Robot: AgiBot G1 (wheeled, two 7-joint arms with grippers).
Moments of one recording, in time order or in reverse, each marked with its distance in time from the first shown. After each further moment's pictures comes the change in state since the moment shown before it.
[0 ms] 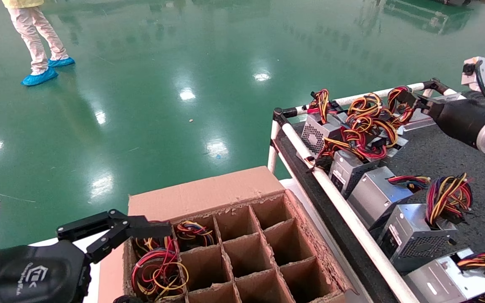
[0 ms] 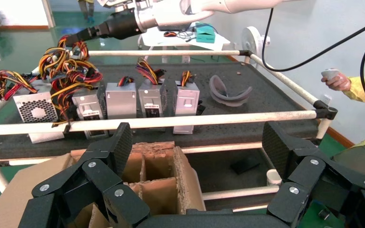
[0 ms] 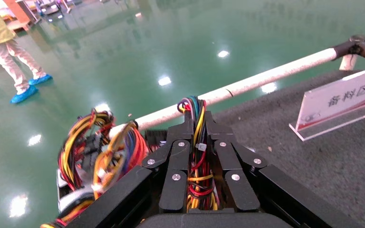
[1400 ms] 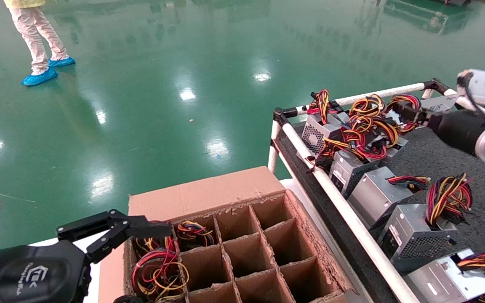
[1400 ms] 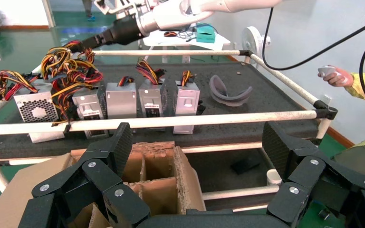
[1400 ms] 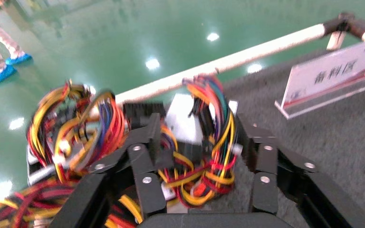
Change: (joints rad) left arm 0.000 0.000 0.000 0.001 0.000 0.000 0.000; right arm 0.021 -0.003 -0.046 -0.013 -0.066 0.022 0.061
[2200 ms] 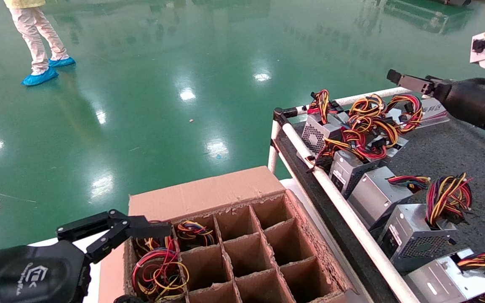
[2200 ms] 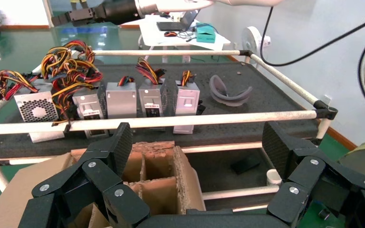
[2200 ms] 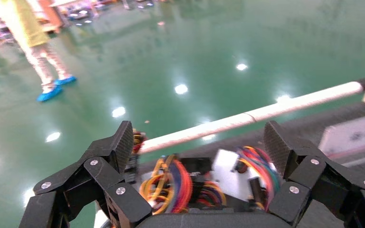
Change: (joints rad) left arm 0.000 0.000 0.001 0.001 0.000 0.000 0.000; right arm -0.041 0.059 0.005 0.182 0.075 -0.136 0.021
